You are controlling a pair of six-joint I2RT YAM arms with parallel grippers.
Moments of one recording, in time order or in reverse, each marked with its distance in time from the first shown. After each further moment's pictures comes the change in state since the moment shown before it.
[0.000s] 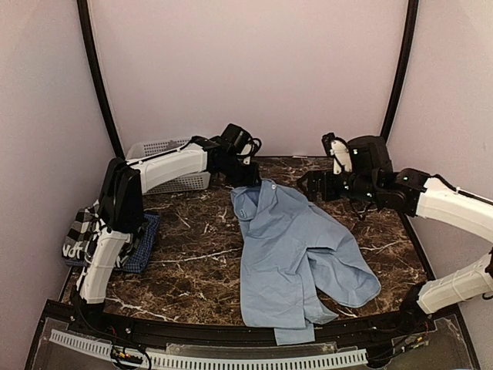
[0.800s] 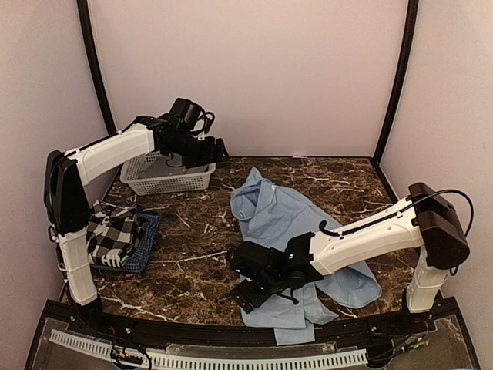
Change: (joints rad) left arm 0.152 -0.408 -0.323 -0.026 -0.022 -0.052; right arm 0.618 0.634 0.158 -0.132 0.046 0.190
